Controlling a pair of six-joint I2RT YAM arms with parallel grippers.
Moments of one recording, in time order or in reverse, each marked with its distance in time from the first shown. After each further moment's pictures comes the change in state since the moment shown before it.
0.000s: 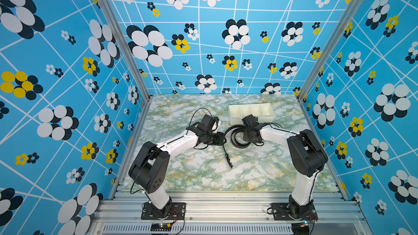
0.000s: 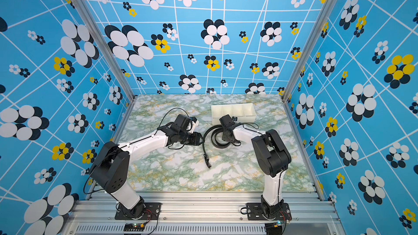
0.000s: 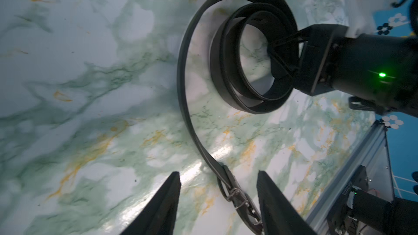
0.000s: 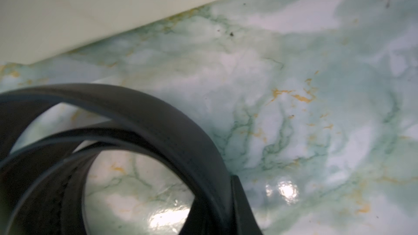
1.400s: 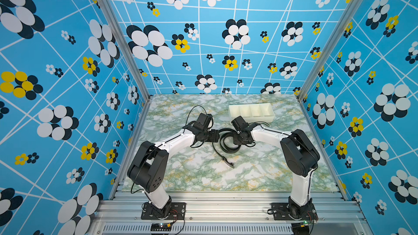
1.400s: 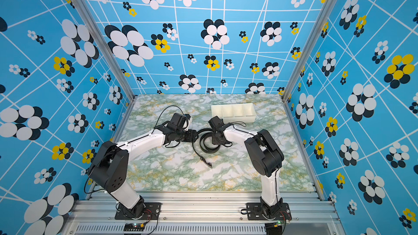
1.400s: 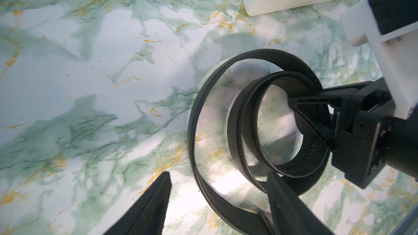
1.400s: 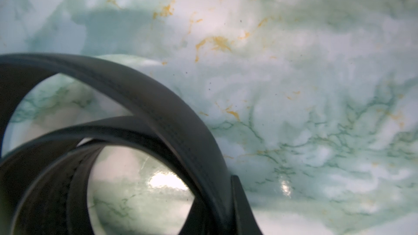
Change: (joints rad) left arm 0.052 -0.024 -0.025 0.023 -0.143 0.052; right arm 0.124 0.055 0.101 -0.079 -0.084 -0.090
